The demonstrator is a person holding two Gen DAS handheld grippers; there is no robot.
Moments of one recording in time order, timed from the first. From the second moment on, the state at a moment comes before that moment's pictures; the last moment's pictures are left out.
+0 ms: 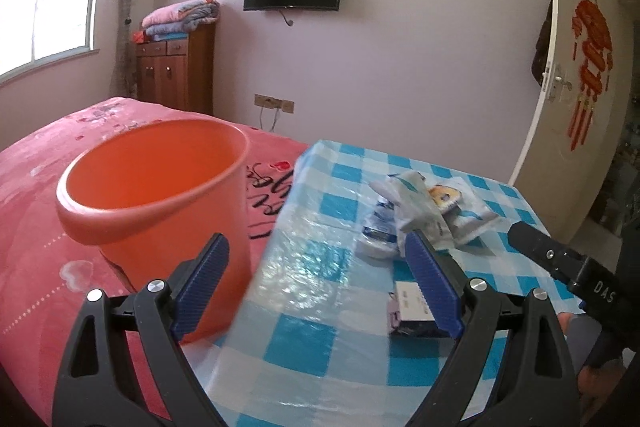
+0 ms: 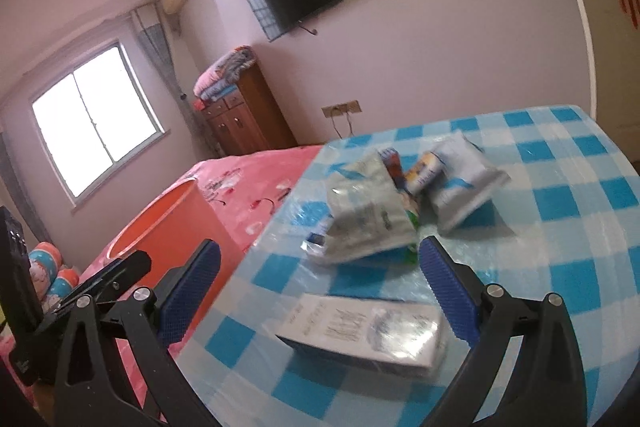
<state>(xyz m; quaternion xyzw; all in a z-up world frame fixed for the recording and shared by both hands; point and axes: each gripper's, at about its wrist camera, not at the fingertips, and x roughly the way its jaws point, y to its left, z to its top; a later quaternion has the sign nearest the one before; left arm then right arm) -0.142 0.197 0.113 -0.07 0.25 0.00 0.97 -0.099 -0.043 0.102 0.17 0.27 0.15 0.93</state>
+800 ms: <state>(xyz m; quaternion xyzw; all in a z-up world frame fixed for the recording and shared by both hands) -0.090 0.130 0.093 -0.08 0.35 -0.05 0.93 -0.100 -0.140 0.061 0.17 0.31 0.03 0.93</state>
